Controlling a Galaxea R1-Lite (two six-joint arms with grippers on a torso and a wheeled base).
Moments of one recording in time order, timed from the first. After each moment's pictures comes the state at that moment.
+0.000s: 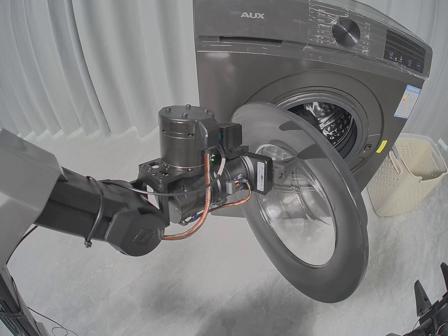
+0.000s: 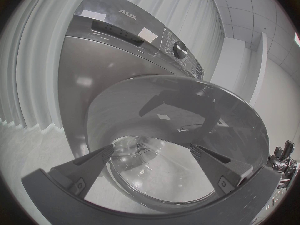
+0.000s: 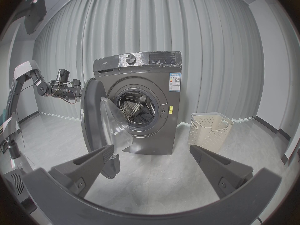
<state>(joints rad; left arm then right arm) -0.76 1.95 -1.17 -0.68 -0.01 -0.15 0.00 0.02 -0.02 0.00 0.01 -0.01</state>
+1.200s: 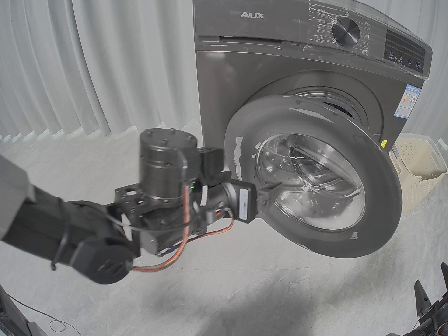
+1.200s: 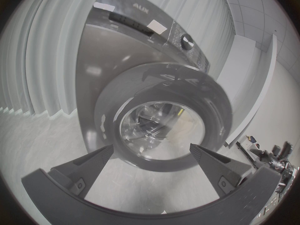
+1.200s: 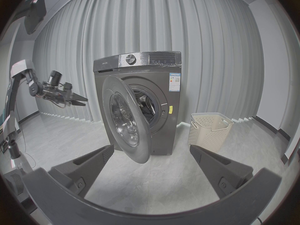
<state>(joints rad) -0.79 1.83 -0.96 -0.68 0.07 -0.22 0.00 0.02 -0.02 0.00 0.01 -0.01</state>
